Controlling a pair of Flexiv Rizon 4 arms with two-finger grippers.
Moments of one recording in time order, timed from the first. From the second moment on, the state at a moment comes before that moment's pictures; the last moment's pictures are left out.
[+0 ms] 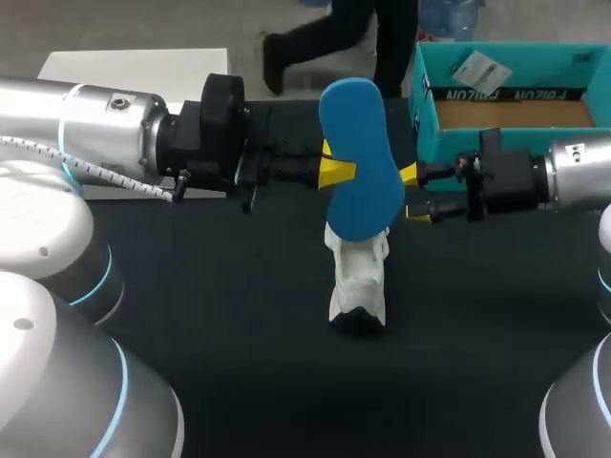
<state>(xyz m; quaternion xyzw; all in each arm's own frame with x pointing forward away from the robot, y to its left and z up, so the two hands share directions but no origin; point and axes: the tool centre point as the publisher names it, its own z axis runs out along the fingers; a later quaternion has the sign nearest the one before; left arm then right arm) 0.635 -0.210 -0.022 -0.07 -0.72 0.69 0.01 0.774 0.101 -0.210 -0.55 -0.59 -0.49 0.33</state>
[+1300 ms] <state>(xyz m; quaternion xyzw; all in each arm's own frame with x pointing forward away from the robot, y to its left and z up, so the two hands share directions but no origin) 0.679 -0.221 -0.063 -0.47 -0.60 0.54 -0.35 0.794 0.098 -0.178 -0.50 -0.55 -0.53 0.41</state>
